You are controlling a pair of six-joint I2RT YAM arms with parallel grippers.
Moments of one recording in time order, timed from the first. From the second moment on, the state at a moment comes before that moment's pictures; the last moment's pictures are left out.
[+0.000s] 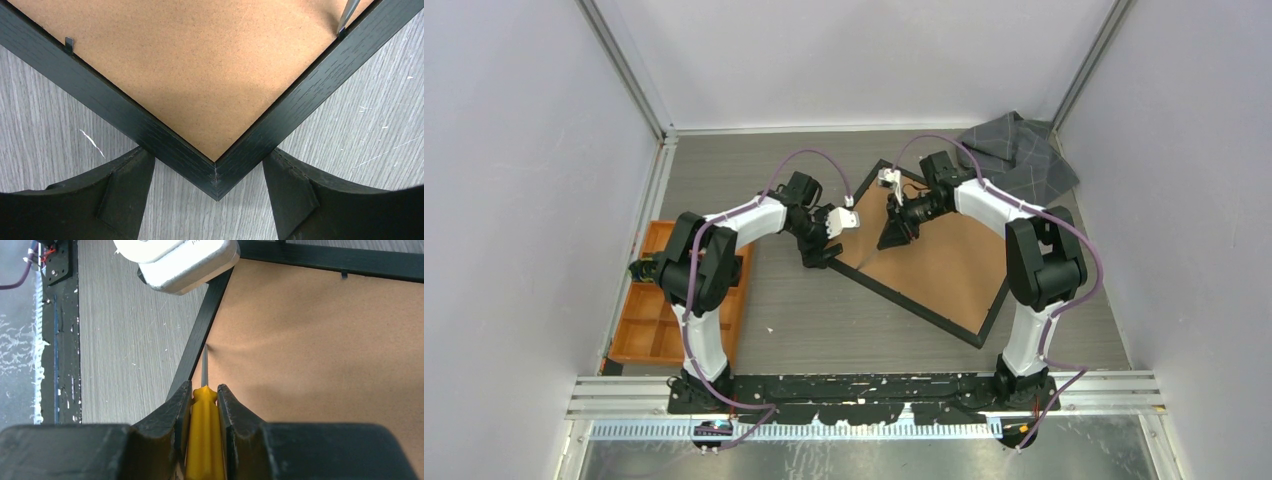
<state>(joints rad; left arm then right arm) -0.46 1.92 1.27 -0.53 0.46 0.87 0.34 1.89 1.34 -0.61 -1.02 -0.63</state>
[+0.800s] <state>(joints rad) -0.46 1.92 1.27 -0.54 0.46 0.87 0.37 1.88 1.35 -0.64 -1.00 -0.77</state>
